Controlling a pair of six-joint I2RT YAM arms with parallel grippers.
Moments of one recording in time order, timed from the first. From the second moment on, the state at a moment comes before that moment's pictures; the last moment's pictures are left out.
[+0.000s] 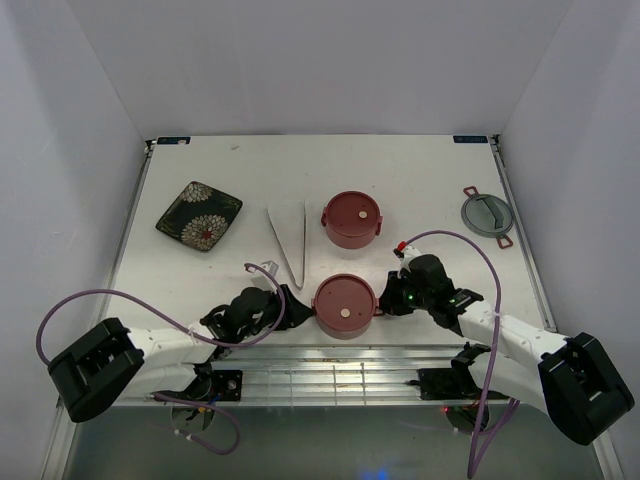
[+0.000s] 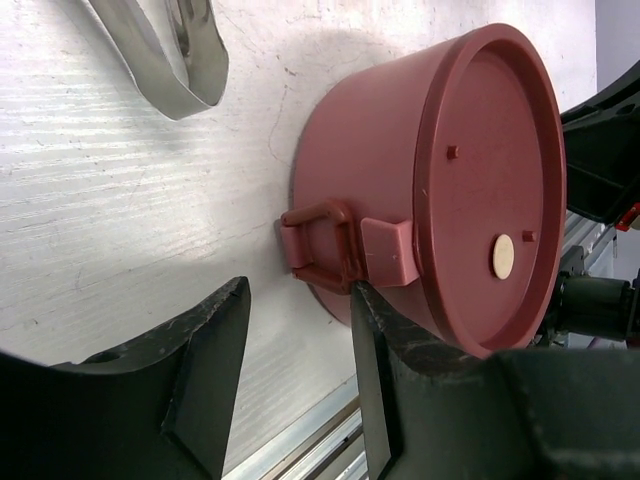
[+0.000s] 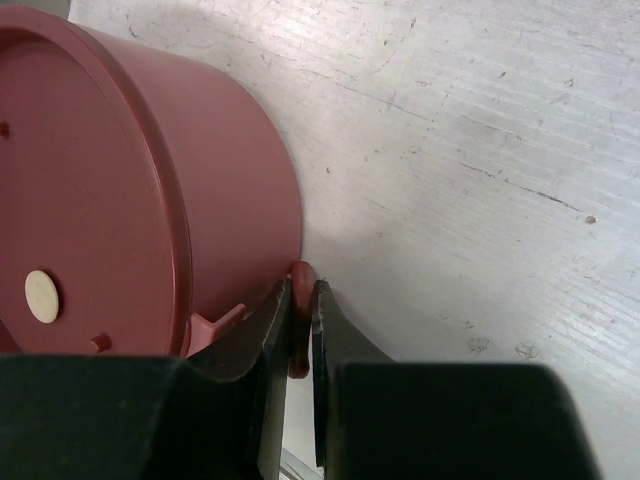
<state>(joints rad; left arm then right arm) -0.88 1.12 0.13 0.49 -0.05 -0.90 0.60 1.03 0.33 -0.06 -0.24 0.43</state>
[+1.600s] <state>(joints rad) -0.87 1.01 0.16 0.36 0.02 -0.94 0.60 1.01 0.33 -0.10 -0.28 0.42</state>
